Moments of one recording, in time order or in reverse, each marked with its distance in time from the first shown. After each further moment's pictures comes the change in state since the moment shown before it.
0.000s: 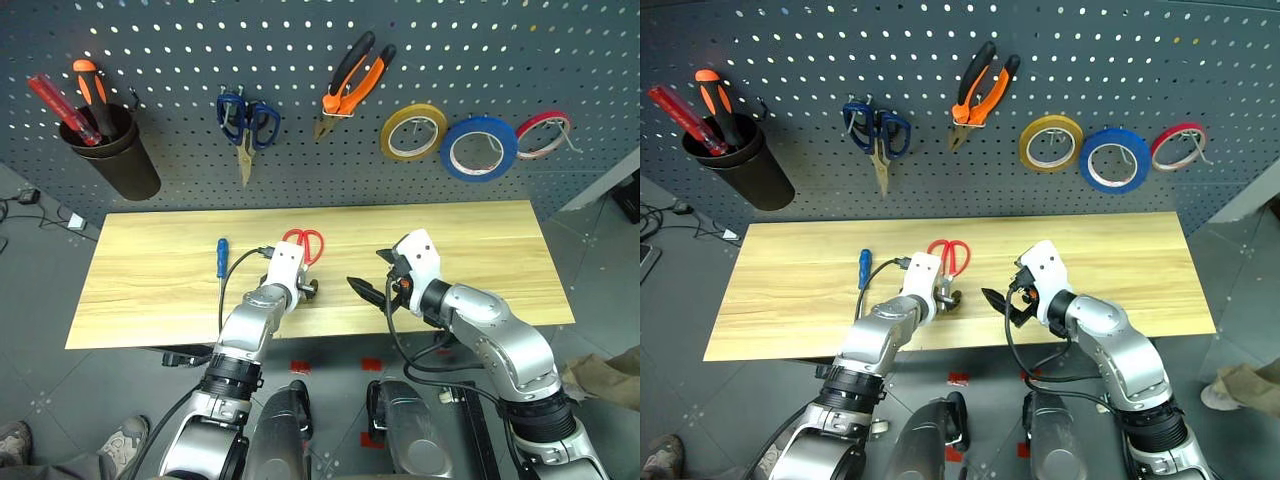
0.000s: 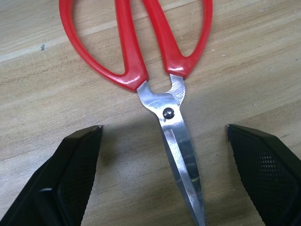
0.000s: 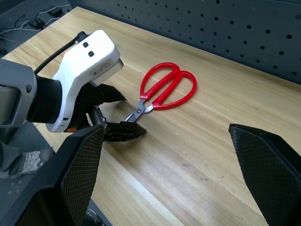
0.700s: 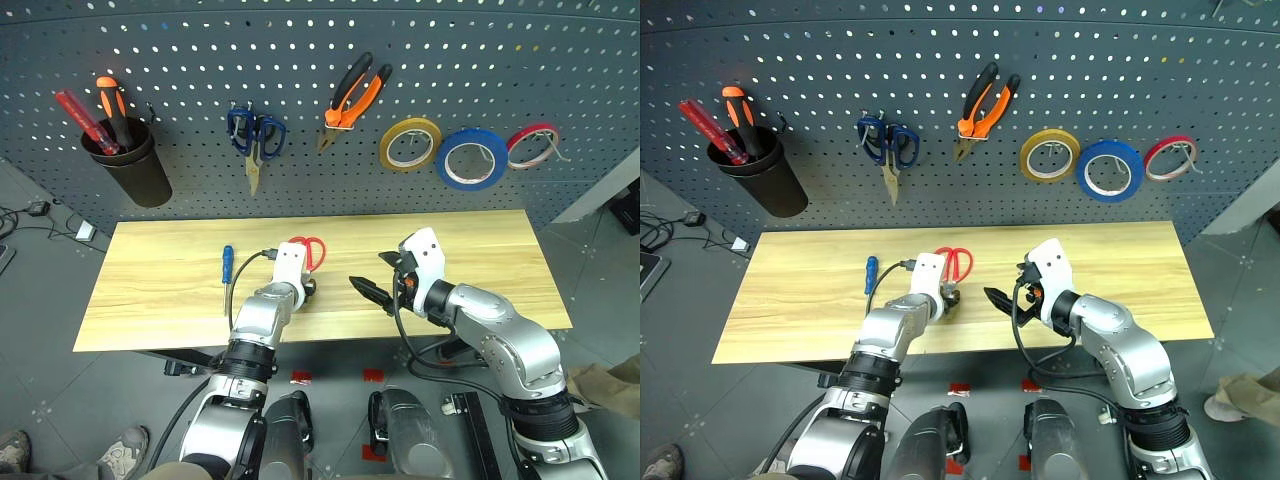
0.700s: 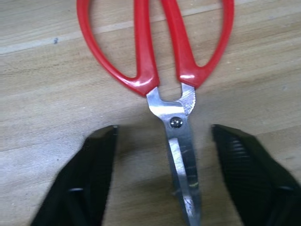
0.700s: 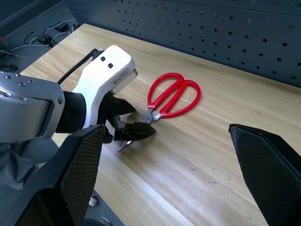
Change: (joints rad) left arm -0.070 -0.084 0.090 0.172 0.012 -0.004 0.089; right arm -0.001 0.003 -0.043 0.000 0.076 0.058 -0.001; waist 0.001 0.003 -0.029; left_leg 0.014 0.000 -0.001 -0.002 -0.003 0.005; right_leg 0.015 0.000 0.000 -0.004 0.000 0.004
